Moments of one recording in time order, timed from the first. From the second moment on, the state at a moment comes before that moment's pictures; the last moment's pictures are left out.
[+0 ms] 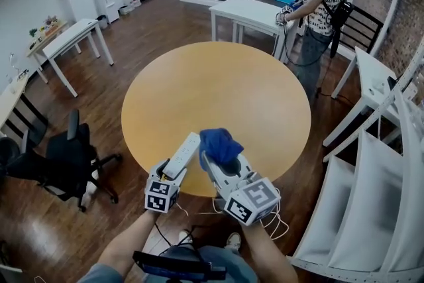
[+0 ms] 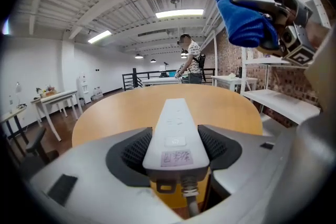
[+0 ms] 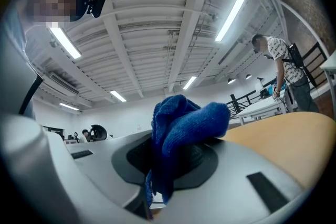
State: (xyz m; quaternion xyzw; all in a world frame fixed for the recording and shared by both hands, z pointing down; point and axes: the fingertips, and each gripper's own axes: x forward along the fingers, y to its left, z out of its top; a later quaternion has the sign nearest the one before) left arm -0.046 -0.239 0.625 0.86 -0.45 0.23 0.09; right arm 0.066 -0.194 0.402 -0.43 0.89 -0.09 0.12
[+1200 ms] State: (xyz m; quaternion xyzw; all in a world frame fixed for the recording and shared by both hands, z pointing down) left arm -0.039 -0.256 0.569 0.88 -0.46 0.15 0.06; right arm 0.055 -0.192 0.425 -0.43 0.89 -0.12 0.11
